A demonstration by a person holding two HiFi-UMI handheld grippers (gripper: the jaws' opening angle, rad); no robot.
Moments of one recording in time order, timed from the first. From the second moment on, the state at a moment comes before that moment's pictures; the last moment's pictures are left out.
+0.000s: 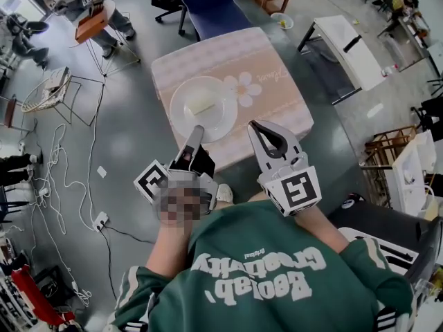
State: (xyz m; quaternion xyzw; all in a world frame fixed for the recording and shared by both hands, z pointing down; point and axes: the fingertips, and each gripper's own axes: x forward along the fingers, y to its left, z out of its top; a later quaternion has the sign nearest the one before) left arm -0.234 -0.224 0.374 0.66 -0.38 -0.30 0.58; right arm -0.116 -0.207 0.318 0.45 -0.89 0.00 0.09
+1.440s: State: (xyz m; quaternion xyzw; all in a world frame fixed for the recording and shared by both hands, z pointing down) left arm -0.118 -0.332 0.382 0.57 -0.53 -0.37 0.51; right arm 0.000 -0.378 0.354 0.27 -0.96 0.05 0.08
